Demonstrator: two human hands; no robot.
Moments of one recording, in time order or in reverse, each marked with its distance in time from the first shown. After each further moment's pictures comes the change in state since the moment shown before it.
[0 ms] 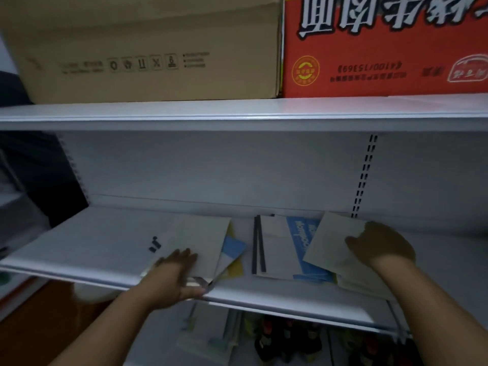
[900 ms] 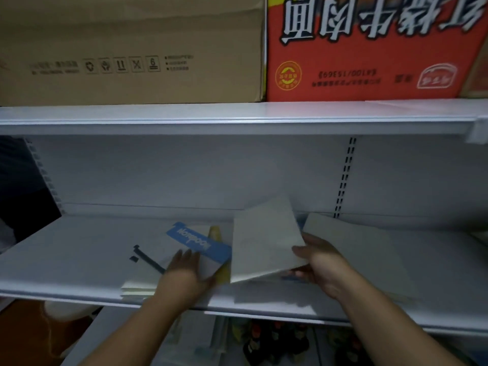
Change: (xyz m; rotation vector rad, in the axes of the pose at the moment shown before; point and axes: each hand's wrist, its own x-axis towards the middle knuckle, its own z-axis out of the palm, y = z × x) left_hand 0.027 0.044 0.019 -0.108 0.309 0.002; right_hand -0.048 -0.050 0.035 1.226 -0.432 -0.012
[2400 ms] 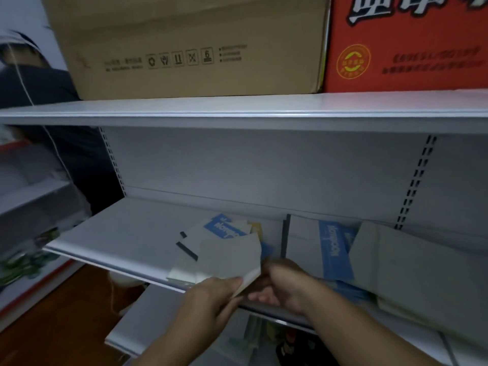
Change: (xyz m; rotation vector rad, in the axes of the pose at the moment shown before) left_hand -0.068 -0.007 -0.011 -0.224 0.196 0.251; right_hand 0.030 0.028 0.113 -0.171 -0.440 0.316
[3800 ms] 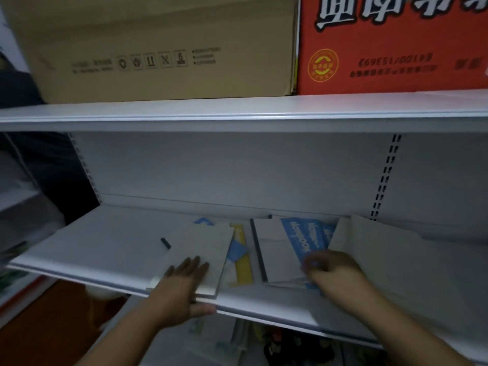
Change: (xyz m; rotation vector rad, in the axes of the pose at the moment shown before) left_hand 0.037 -0.052 -0.001 0.342 -0.494 -0.212; right_hand -0.071 0.014 -0.084 -0.570 0.546 -0.382
